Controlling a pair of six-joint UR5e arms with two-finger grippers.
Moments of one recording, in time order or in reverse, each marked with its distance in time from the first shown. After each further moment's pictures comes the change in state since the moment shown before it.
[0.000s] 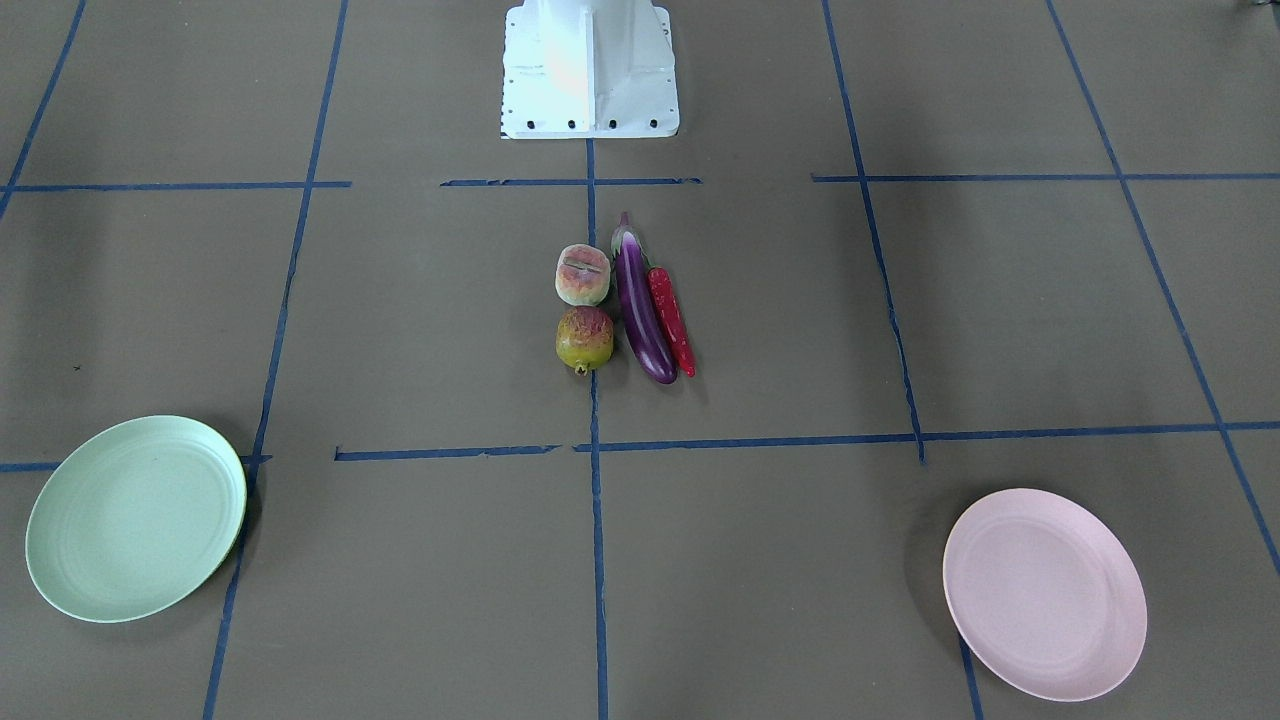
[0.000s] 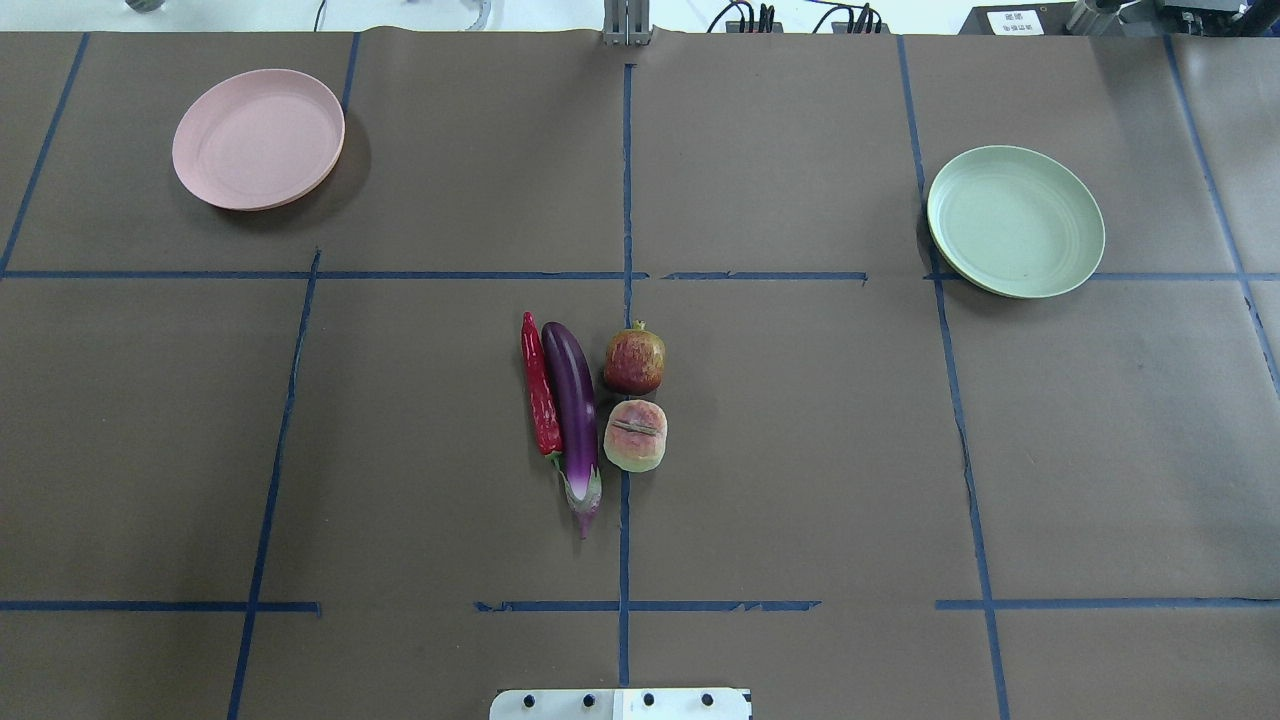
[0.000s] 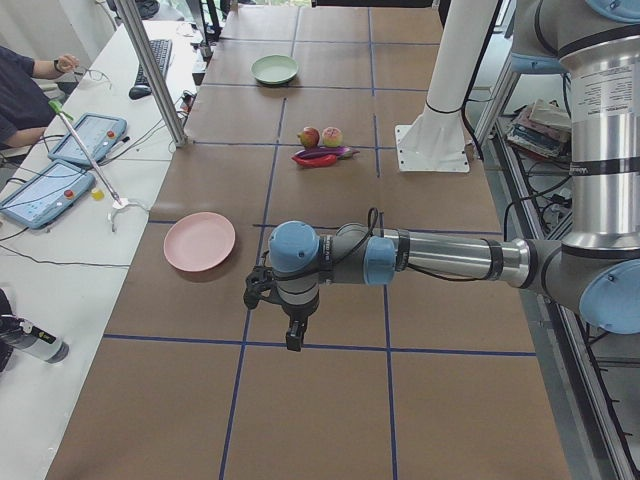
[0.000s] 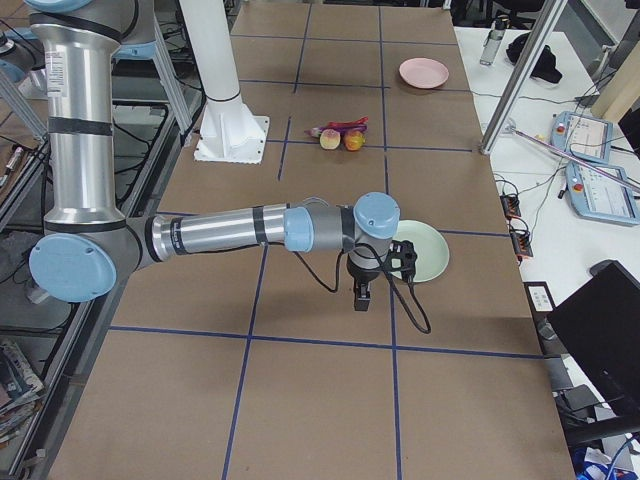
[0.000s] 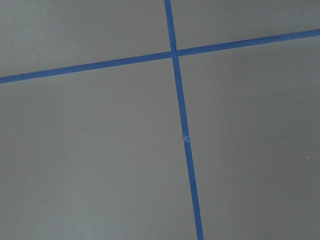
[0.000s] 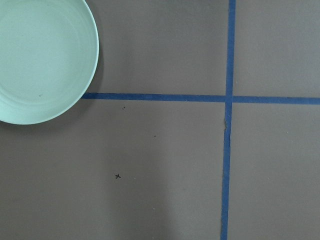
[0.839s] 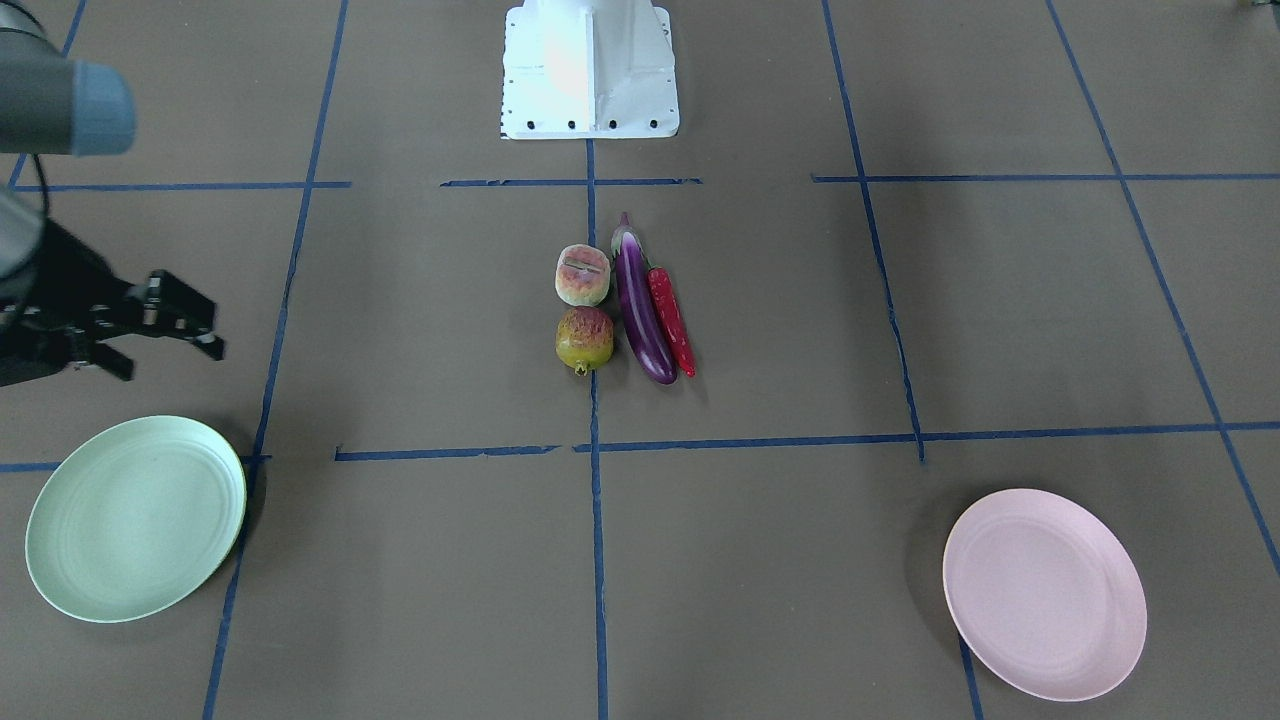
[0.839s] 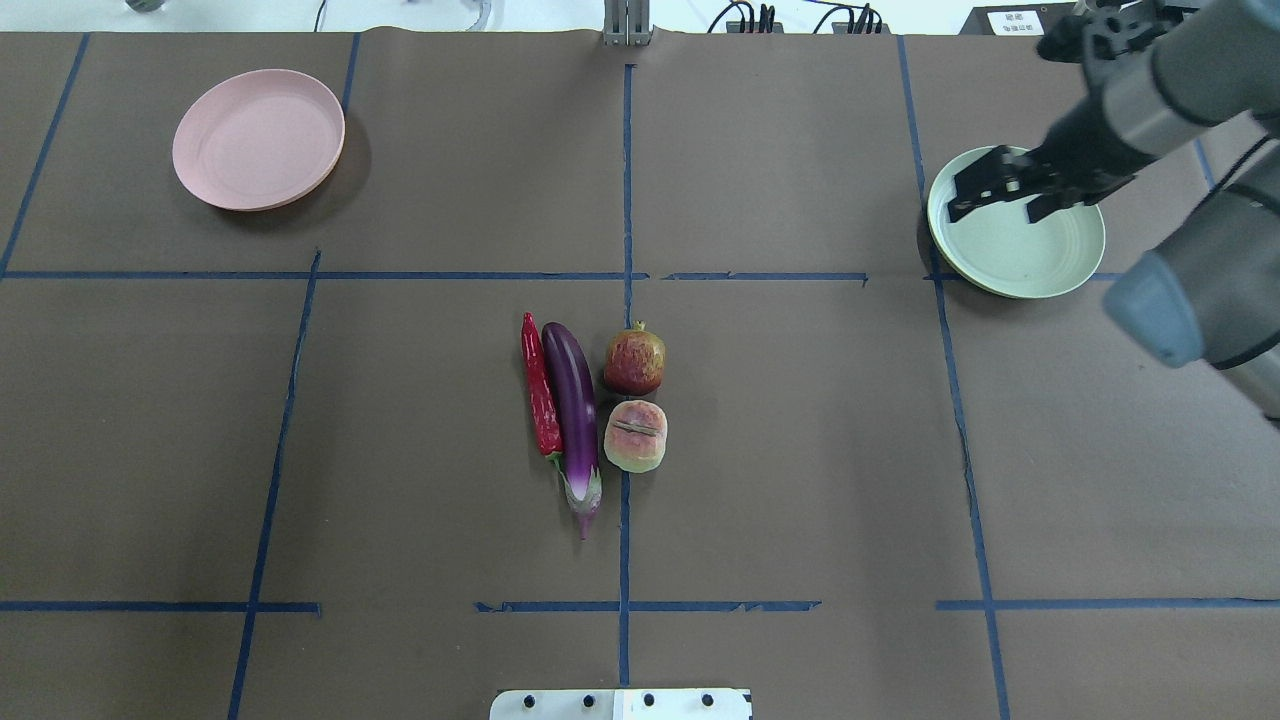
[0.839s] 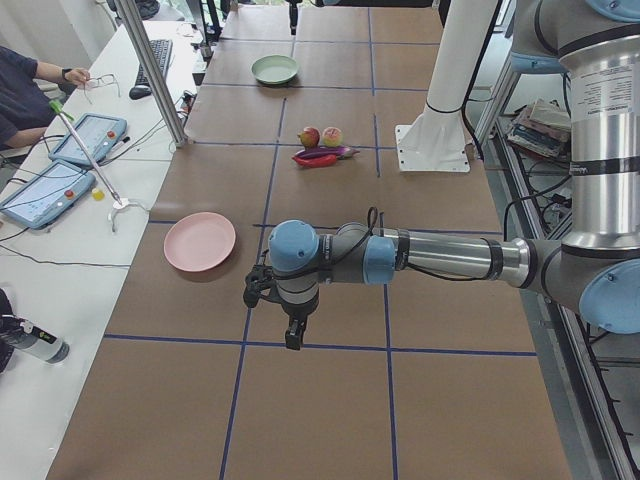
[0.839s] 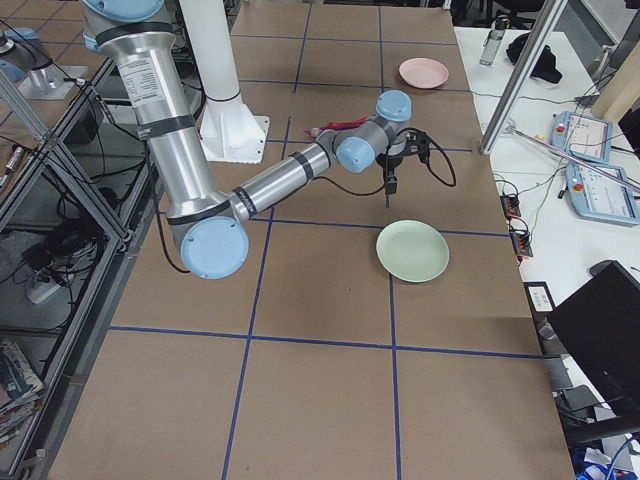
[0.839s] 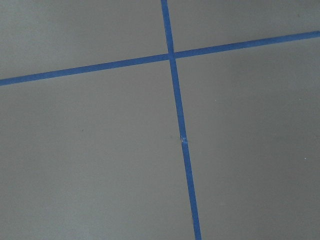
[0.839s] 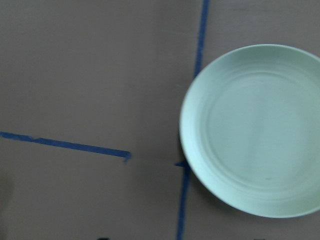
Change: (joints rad) left arm 0.000 -0.002 -0.001 -0.003 -0.003 0.000; right arm -0.501 0.378 0.015 0.222 -0.178 0.732
